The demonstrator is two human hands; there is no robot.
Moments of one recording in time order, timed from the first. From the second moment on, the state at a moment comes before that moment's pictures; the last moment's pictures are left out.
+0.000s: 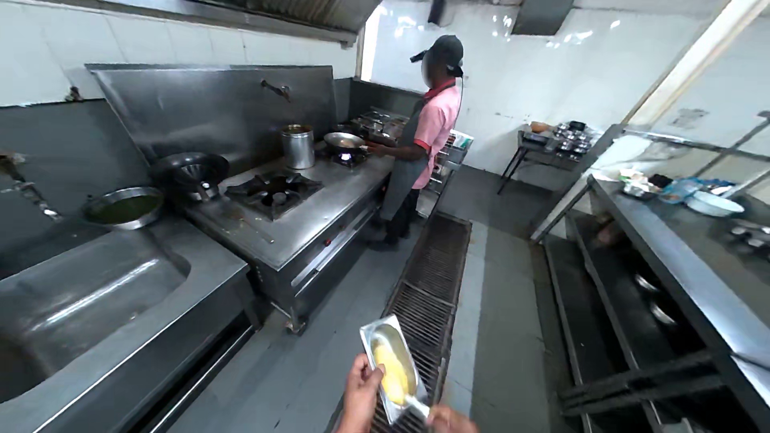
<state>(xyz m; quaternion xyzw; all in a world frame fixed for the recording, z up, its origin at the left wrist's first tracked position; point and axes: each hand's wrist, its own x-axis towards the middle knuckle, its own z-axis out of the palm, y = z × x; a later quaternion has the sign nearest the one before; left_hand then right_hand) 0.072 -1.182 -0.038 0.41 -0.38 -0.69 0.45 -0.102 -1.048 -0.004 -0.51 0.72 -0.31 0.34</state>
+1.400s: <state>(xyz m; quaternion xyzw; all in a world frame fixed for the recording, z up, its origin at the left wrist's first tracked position) 0.107 -1.209 -0.048 0.40 -0.37 -0.71 0.44 -0.083 -1.084 -0.018 -0.51 0.71 -0.33 0.36</state>
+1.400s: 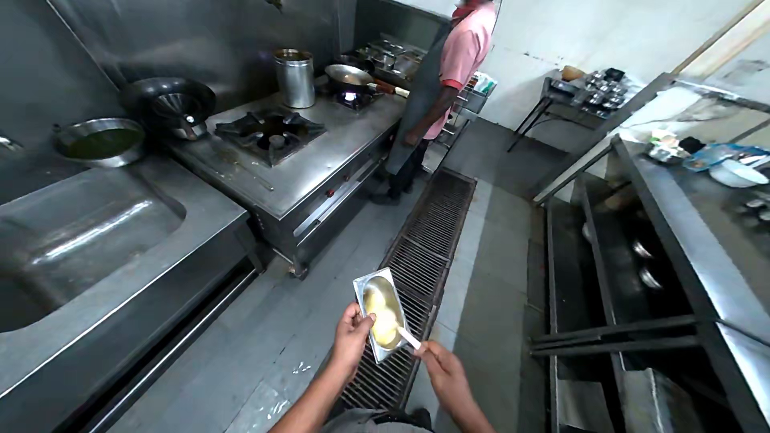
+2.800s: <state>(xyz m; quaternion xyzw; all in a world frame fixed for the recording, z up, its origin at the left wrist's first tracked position) -0.053 -1.329 -0.038 0.50 -0.28 -0.59 0.56 -0.272 -1.297 0.022 -0.66 0.60 -0.16 0.42</state>
